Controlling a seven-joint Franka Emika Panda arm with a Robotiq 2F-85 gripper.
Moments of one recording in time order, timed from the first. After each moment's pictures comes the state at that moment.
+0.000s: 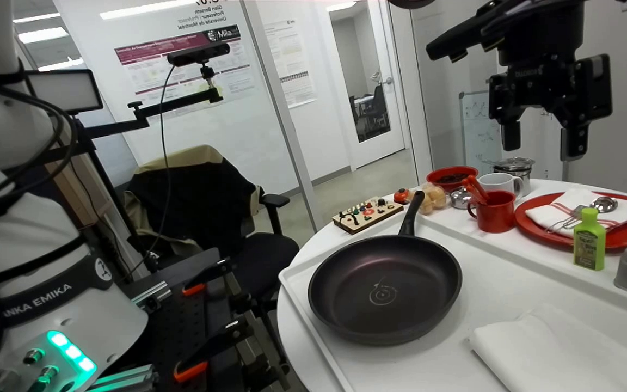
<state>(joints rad) -0.23 0.57 -0.14 -1.67 0.00 2.21 -0.05</state>
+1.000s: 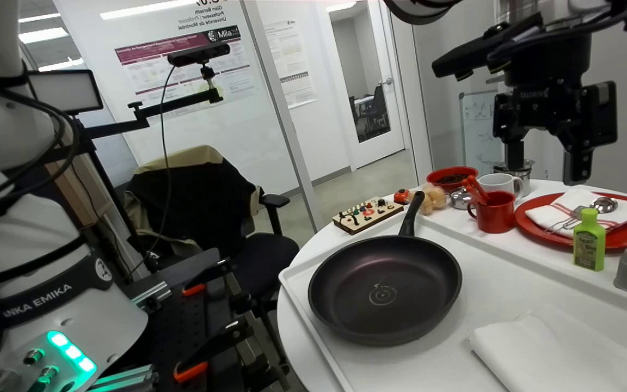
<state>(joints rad) -0.24 0.62 -0.15 -1.66 0.00 2.21 -0.05</state>
